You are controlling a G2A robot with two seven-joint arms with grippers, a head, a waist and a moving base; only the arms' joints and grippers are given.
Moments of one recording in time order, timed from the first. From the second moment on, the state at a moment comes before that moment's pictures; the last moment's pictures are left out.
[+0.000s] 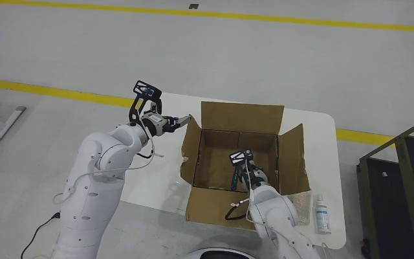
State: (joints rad) left arm 0.91 -1.26 -1.35 -1.69 0.92 -0.27 -0.80; right arm -1.38 -1.42 1.15 -1.89 -1.69 0.14 0.90
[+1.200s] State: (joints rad) left arm 0.91 -1.26 -1.35 -1.69 0.92 -0.27 -0.80; right arm -1.05 -1.45 1.13 -1.52 -1.55 0.08 1.36
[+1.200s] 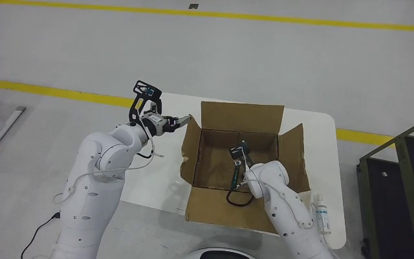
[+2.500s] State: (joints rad) left arm 0.91 -1.26 -1.35 -1.69 0.92 -0.27 -0.80; right arm -0.86 -1.53 1.06 -1.12 -1.55 0.17 1.42
